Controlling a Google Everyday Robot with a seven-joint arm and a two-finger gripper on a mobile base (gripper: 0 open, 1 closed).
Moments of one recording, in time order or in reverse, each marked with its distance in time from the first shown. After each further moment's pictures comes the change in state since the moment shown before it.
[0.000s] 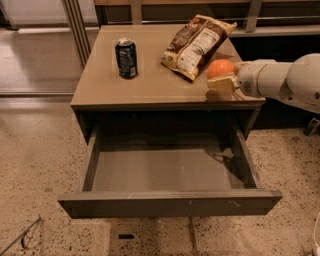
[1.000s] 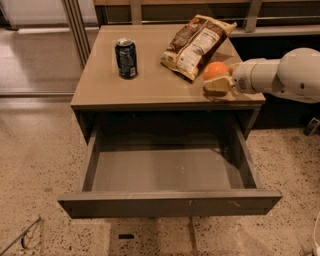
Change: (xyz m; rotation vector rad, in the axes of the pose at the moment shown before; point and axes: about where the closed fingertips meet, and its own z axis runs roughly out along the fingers) arm 0.016 -0.012 0.039 -0.054 0.056 0.003
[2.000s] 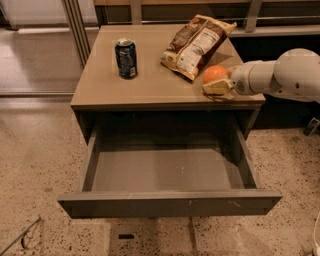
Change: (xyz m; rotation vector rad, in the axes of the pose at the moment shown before) arm 0.014 0.000 0.011 -0.021 0.043 -0.011
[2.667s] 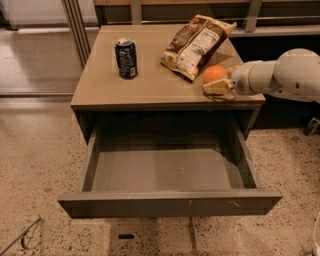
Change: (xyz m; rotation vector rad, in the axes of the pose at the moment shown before) arm 0.000 0.000 0.000 0.000 0.000 0.000
